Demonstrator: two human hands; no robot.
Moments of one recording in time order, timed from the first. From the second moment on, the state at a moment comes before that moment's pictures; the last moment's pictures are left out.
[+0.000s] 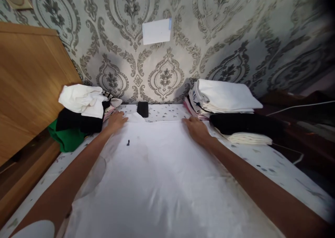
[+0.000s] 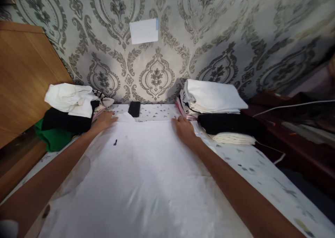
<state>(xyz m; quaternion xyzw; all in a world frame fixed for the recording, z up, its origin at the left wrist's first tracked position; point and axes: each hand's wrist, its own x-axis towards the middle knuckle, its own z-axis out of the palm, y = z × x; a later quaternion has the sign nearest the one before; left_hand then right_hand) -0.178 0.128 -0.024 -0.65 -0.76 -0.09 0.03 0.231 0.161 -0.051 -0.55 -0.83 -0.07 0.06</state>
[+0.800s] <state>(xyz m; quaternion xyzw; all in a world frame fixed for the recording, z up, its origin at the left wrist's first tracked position) -0.211 0.157 -0.013 -0.58 -0.80 -0.12 -0.09 0.222 0.153 -0.047 -0.60 -0.79 -0.05 0.13</state>
